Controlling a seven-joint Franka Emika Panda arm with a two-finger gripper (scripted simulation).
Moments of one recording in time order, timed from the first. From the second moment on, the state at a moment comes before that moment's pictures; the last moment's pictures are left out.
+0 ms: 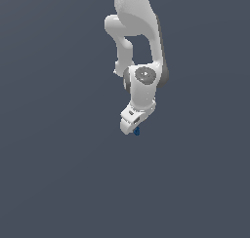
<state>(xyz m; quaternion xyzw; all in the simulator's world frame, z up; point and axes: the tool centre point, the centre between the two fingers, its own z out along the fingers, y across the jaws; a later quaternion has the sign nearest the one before) -0.040 0.064 0.085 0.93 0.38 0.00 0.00</state>
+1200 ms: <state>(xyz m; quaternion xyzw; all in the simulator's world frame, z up) -0.040 0.065 0.042 0.93 0.38 0.00 0.00</state>
